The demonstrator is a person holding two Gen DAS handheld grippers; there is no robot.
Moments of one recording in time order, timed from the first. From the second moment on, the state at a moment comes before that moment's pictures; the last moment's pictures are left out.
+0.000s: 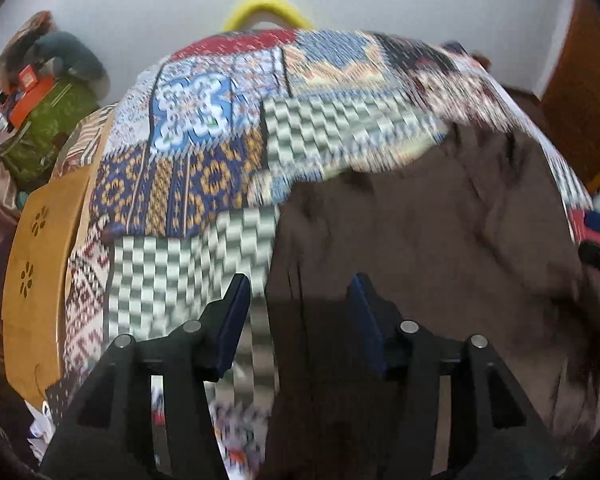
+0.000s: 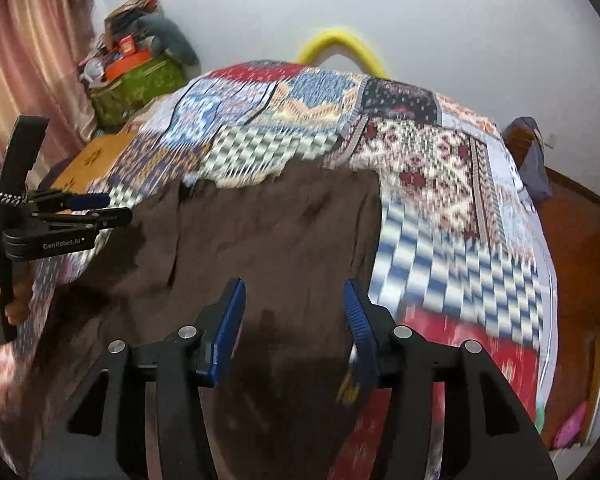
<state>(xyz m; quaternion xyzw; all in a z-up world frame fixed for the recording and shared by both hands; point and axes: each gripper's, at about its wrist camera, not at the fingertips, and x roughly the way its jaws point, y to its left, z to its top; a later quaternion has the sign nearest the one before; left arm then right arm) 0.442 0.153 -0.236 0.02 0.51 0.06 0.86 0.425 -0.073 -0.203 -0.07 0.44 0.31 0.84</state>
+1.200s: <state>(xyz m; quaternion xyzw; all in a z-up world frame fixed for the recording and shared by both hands) 0.191 0.116 -0.228 -0.05 0.53 -0.01 0.85 0.251 -0.160 -0.242 -0.01 0.48 0.34 0.81</state>
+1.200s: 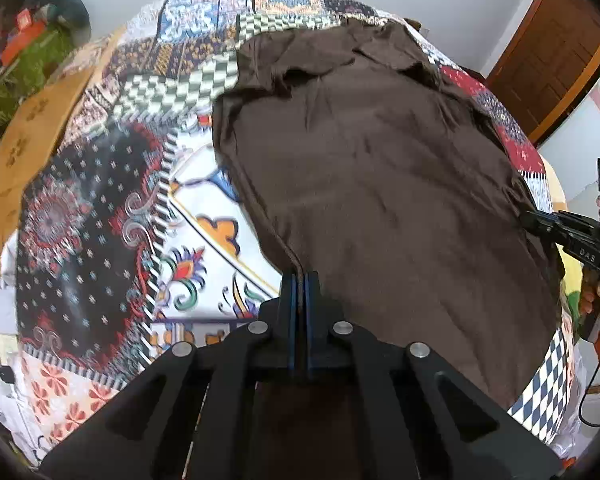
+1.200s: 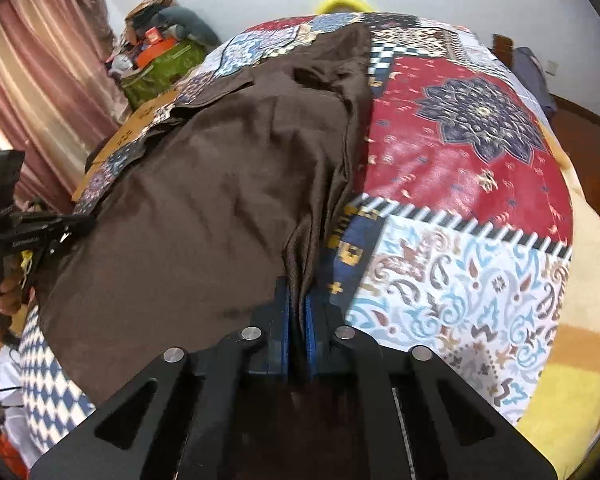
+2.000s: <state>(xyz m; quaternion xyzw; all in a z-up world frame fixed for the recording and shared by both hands) 0.314 0.171 -0.240 -0.04 0.52 0.06 0.85 0.349 -0.127 -0.224 -0.02 0.46 0.31 0.84</state>
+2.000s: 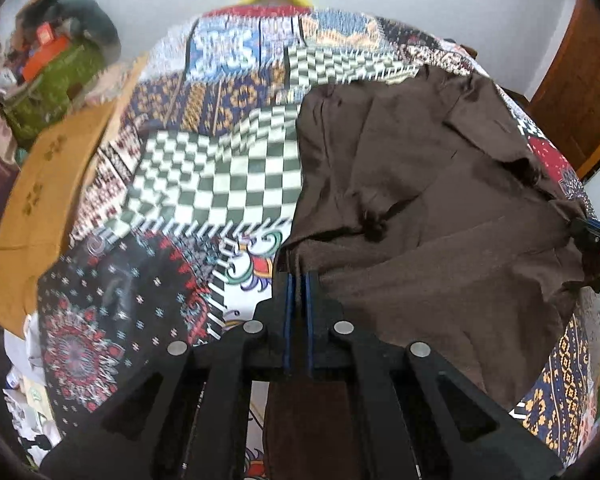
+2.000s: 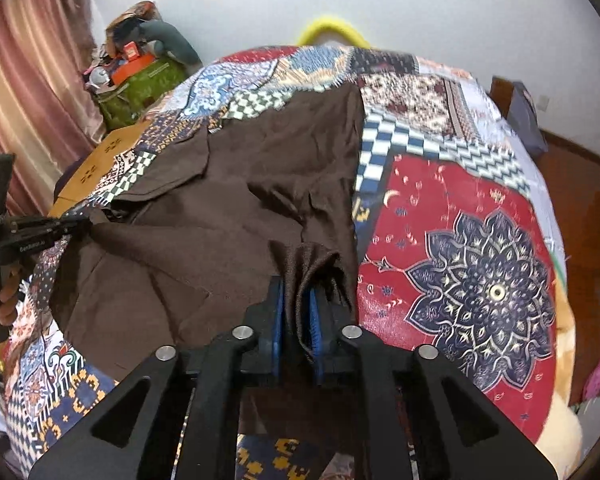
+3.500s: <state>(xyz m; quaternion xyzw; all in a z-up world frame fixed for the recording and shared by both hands) 0.197 0.169 -0.172 -0.10 0.46 0.04 0.88 0.259 -0.205 -0.176 0.04 0.40 0.33 0.86</state>
